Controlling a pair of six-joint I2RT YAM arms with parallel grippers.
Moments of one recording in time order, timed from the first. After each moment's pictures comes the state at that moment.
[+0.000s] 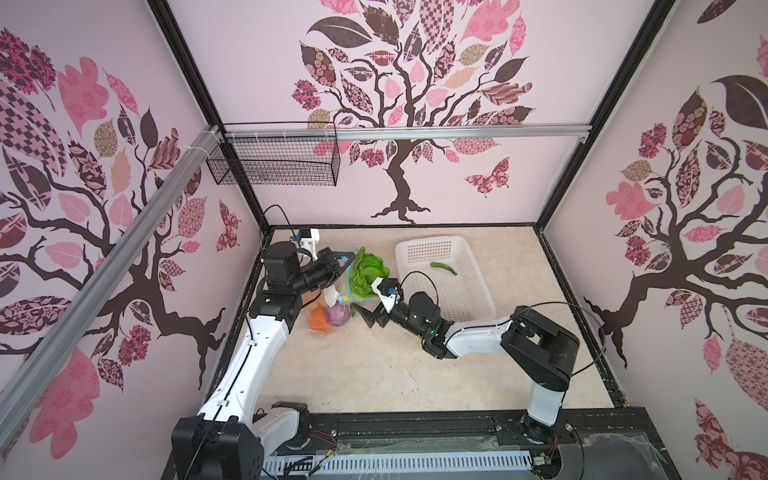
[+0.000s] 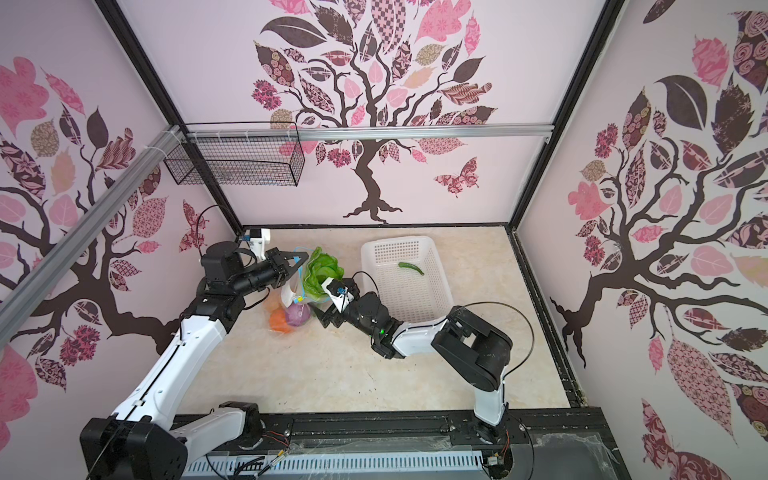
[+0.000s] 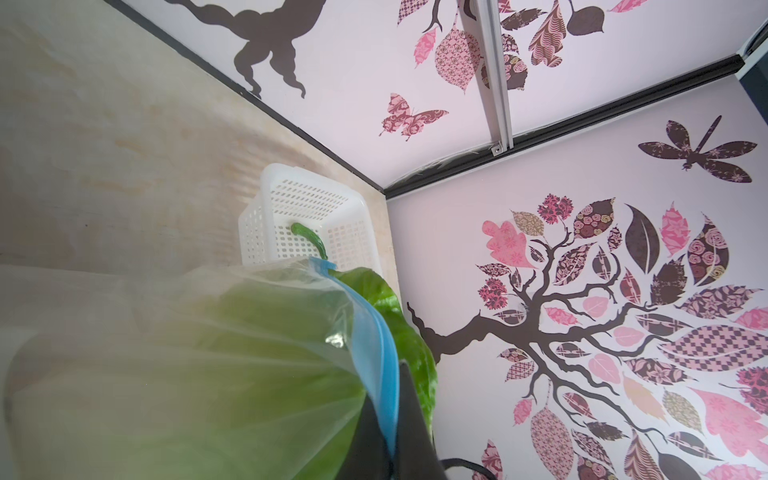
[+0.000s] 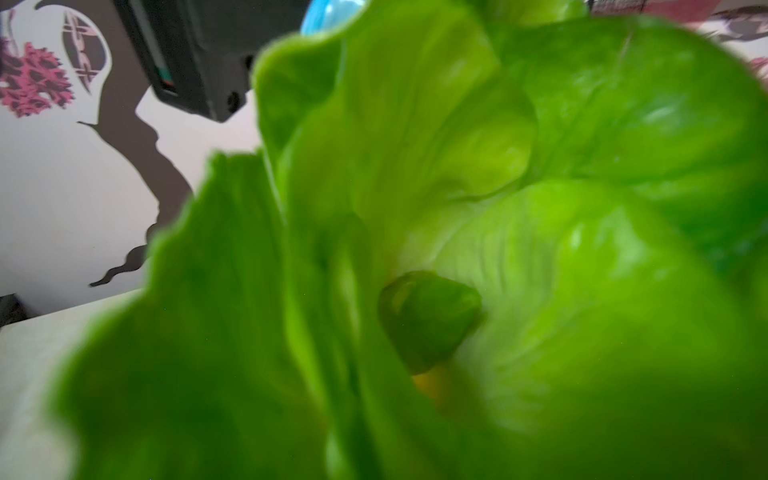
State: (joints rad) left arm -0.10 1.13 0.98 -0.12 0.69 -0.91; right arm 0.97 1.81 0.90 0.93 -0.01 -0.07
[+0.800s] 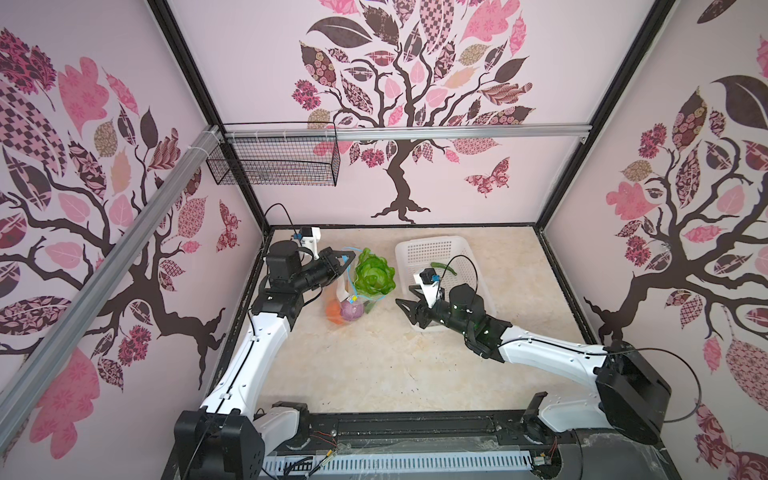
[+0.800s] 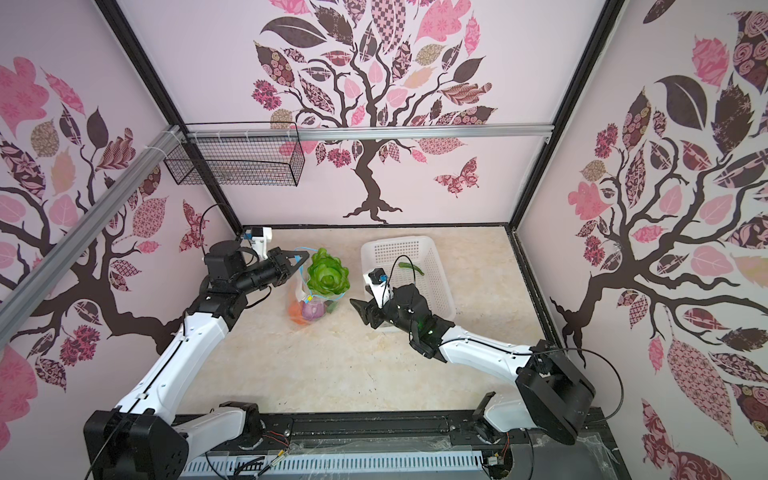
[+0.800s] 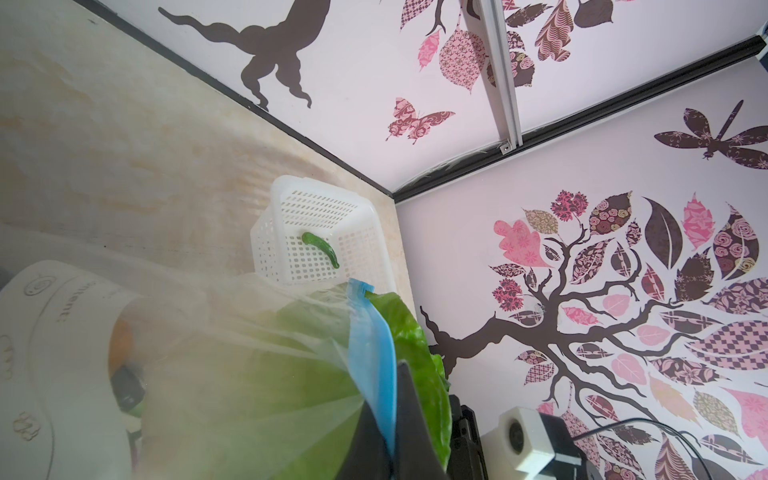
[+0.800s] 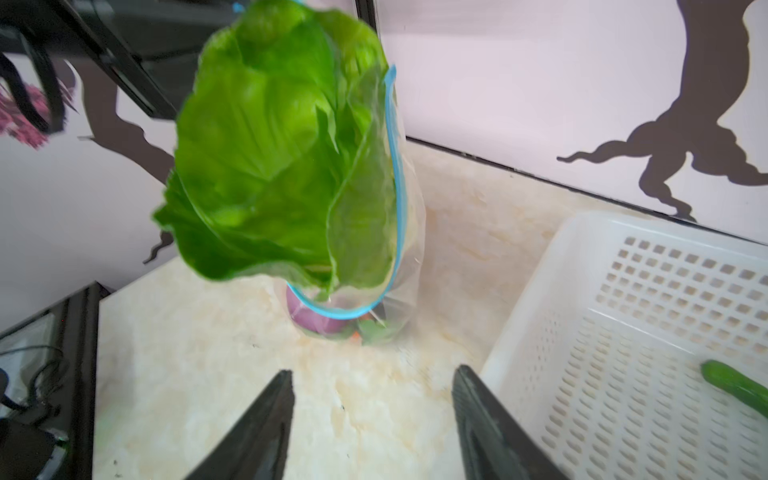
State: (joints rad) left arm -0.10 1.16 0.98 -0.09 0.68 -0.88; right arm 0.82 1.36 0.72 0.40 -0.08 0.19
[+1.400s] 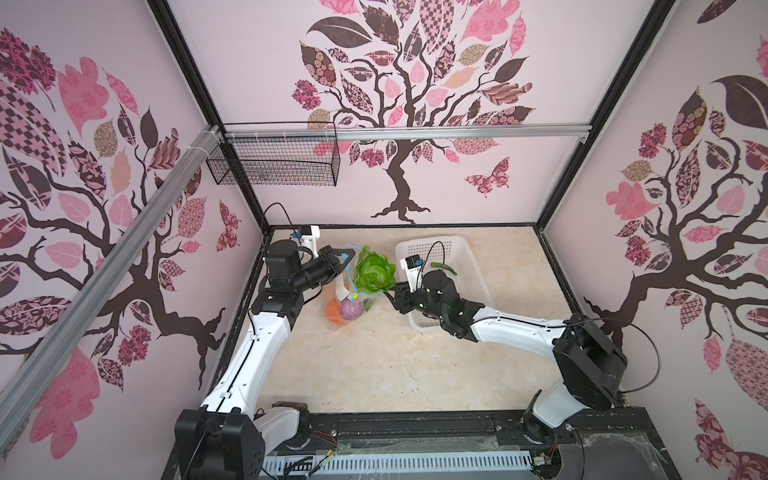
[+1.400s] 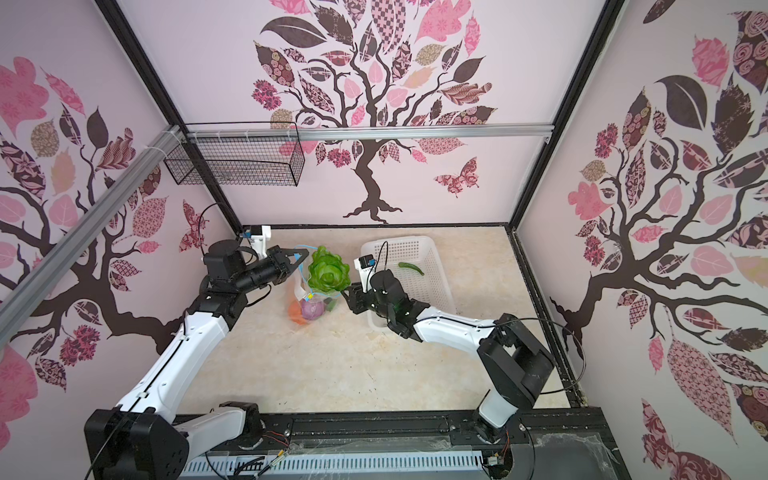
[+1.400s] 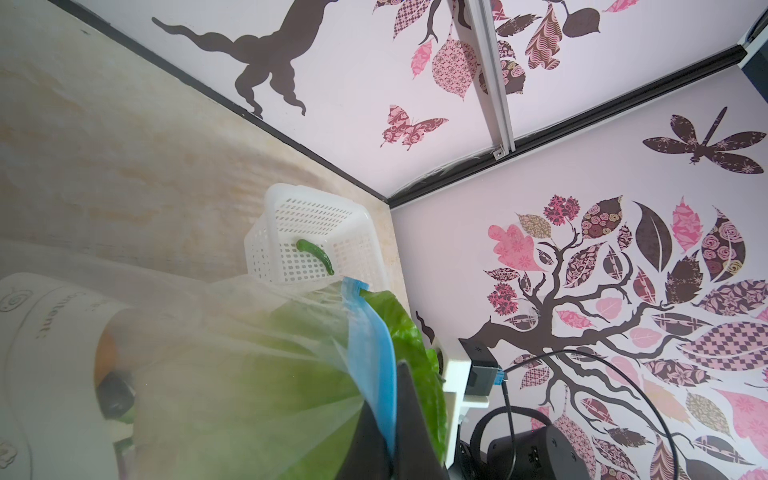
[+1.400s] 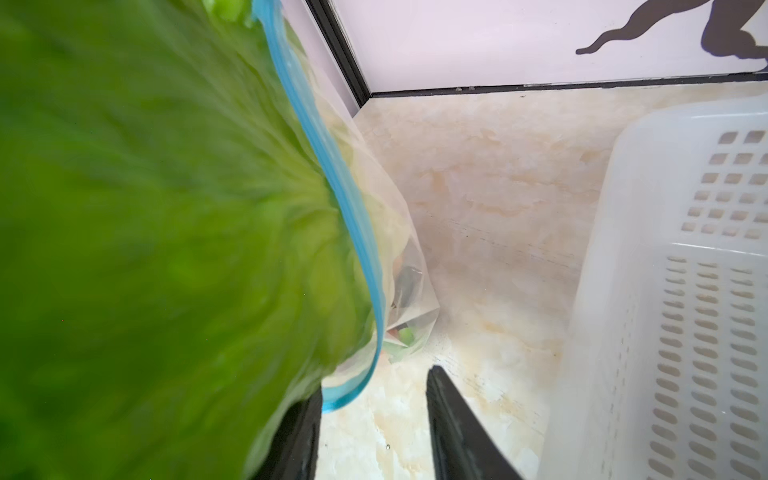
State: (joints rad) left arm -0.10 1.16 0.97 -0.06 0.68 -0.89; right arm 0.82 1.62 0.96 0.33 -0.08 0.46
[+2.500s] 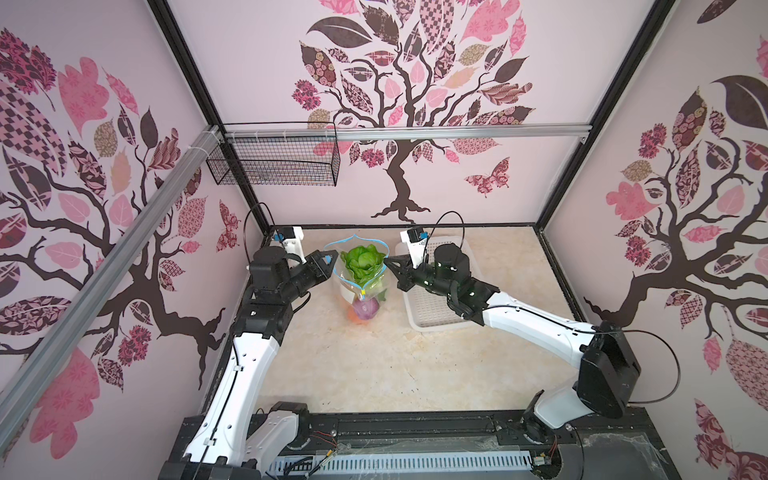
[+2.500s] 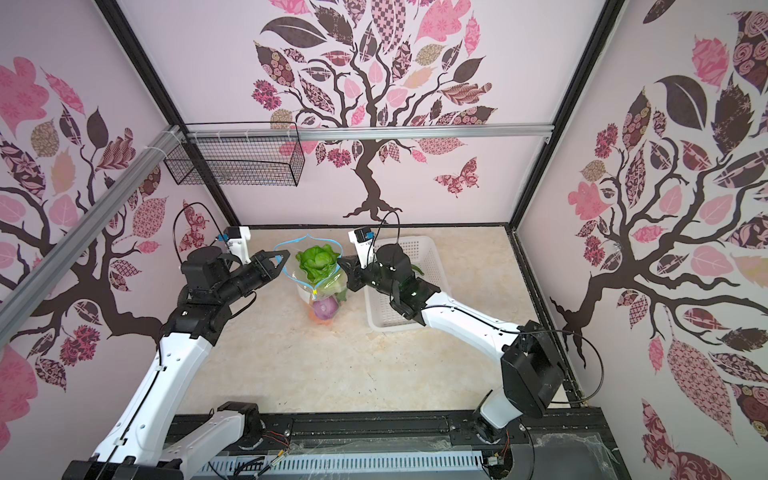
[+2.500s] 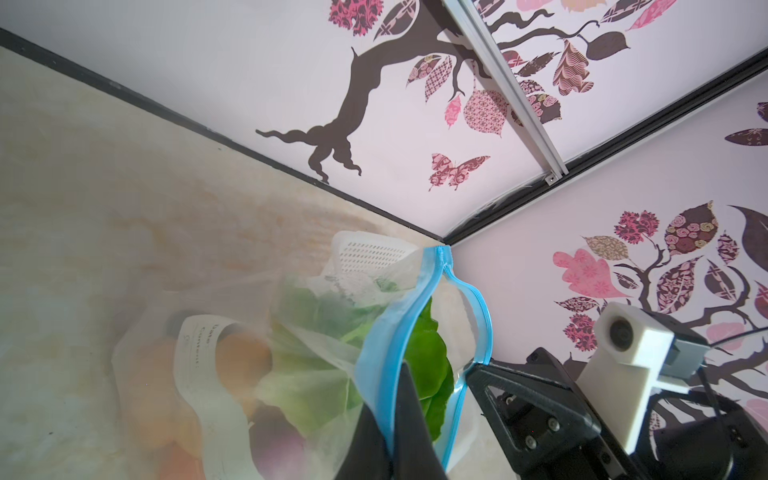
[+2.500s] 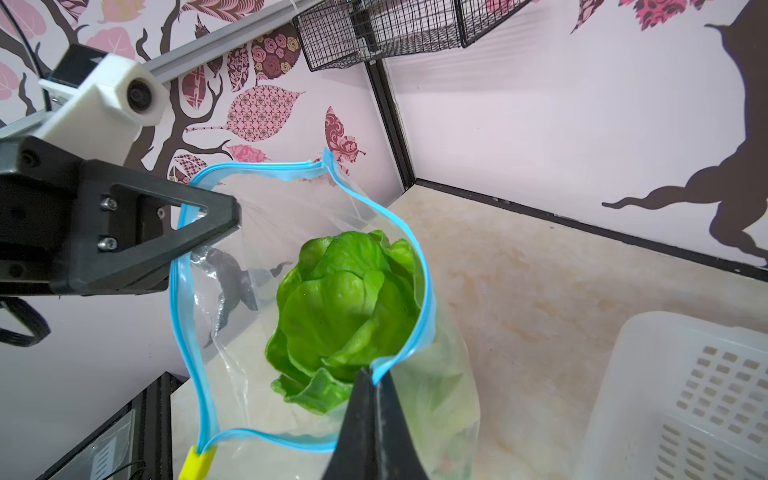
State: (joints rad) left arm -0.09 0.99 1.03 -0.31 0.43 -0.67; right arm 0.77 1.53 1.17 0.23 -0.18 0.31
